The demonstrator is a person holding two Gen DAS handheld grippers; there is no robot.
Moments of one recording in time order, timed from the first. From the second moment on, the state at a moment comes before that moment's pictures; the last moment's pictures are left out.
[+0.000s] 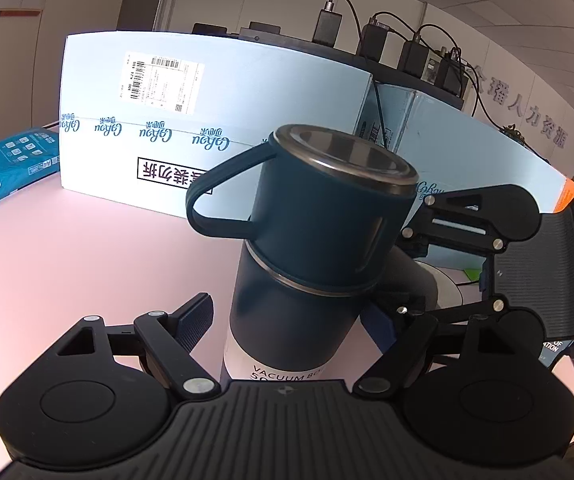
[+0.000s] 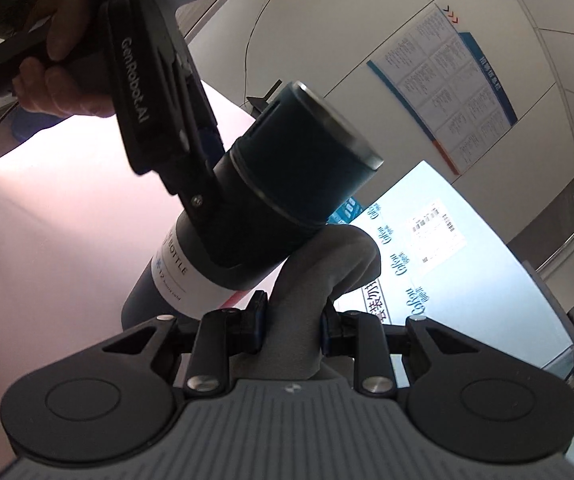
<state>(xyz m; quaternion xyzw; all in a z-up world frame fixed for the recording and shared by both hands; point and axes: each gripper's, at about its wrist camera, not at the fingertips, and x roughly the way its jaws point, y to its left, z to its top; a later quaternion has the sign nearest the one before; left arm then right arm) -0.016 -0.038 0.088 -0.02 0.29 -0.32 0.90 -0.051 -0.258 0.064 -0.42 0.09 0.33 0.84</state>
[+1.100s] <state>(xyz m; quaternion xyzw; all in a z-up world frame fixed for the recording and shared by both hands) -0.027 -0.045 0.092 -0.03 0.28 -0.30 0.91 -0.053 -0.270 0.060 -0.46 0.03 0.35 0.82</state>
